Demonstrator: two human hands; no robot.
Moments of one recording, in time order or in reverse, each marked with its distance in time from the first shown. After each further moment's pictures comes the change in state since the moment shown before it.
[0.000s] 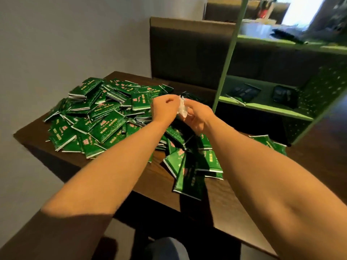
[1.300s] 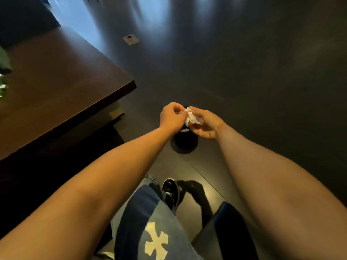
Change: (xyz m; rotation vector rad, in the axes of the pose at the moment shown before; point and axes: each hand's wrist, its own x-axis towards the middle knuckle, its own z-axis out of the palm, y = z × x) left_hand -0.600 -0.058 0.401 0.133 -1.233 0.315; right_hand -0.436 0.240 -0.603 0.621 0.767 -0.223
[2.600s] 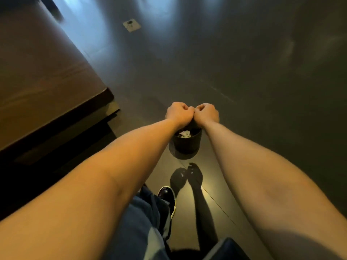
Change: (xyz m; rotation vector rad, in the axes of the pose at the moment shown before) left_hand 0.104 -0.026 0.045 0.137 -0.141 -0.169; right_hand 0.135 -0.020 -0.006 -0.989 0.440 -0.273
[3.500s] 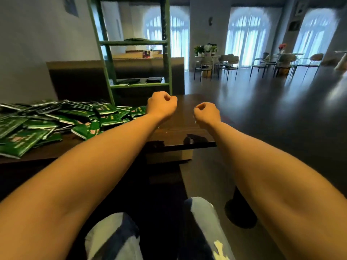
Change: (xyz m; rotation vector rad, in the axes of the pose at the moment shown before) left_hand -0.336 -0.021 -0.377 -0.053 0.933 0.152; right_hand -0.342 -0.273 0.088 0.003 -0.227 -0.797
